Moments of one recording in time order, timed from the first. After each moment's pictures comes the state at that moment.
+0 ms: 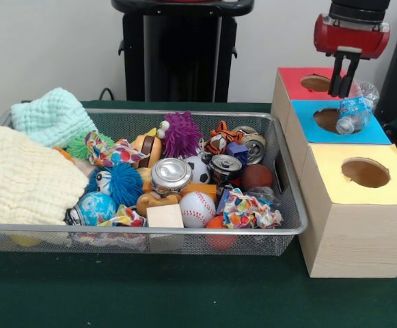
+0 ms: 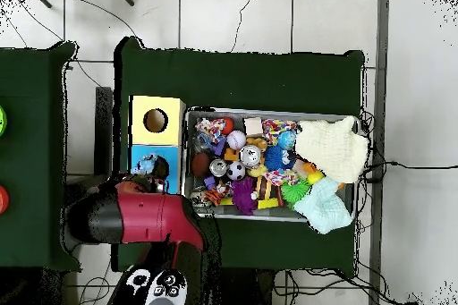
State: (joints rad) arm 0.28 -0.74 -0.22 1.81 0.18 0.39 1.89
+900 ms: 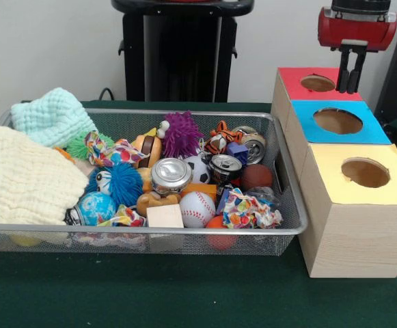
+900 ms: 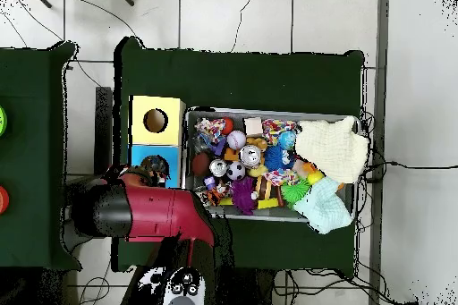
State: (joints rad) arm 0.21 -0.78 -0.15 1.83 0.22 0.39 1.89
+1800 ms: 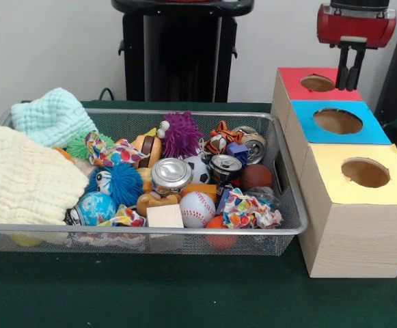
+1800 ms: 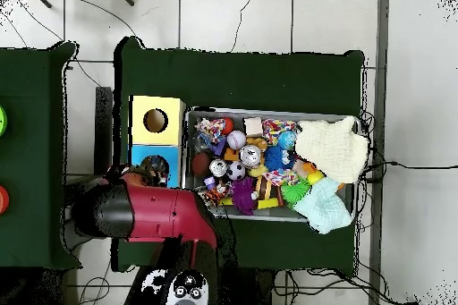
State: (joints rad) arm 0.19 -0.80 -0.16 1.83 0.22 0.42 1.89
